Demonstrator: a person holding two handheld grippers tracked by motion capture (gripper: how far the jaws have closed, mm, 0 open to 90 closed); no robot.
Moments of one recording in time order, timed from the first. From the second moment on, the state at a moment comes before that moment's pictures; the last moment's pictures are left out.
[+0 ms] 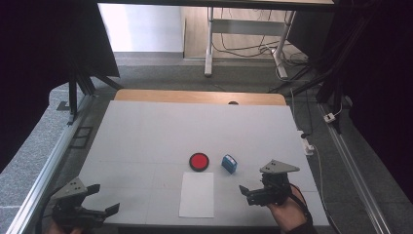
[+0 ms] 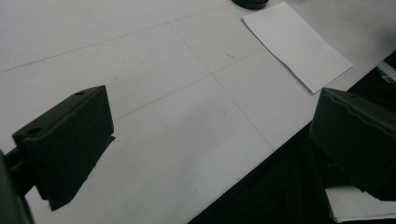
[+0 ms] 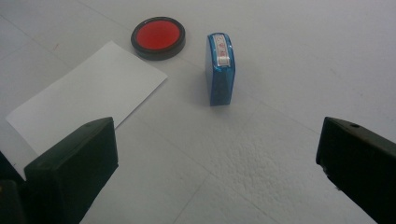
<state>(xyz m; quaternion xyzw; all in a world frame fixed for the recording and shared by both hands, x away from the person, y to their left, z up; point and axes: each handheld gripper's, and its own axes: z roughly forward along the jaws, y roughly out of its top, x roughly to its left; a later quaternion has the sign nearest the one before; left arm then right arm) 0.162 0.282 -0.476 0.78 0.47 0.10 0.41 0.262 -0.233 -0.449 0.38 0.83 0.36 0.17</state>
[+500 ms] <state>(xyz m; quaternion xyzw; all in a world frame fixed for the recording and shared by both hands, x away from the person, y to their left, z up) 0.162 0.282 -0.476 0.78 0.47 0.09 0.41 0.288 -0.213 -0.460 0.38 0.84 0.35 0.16</state>
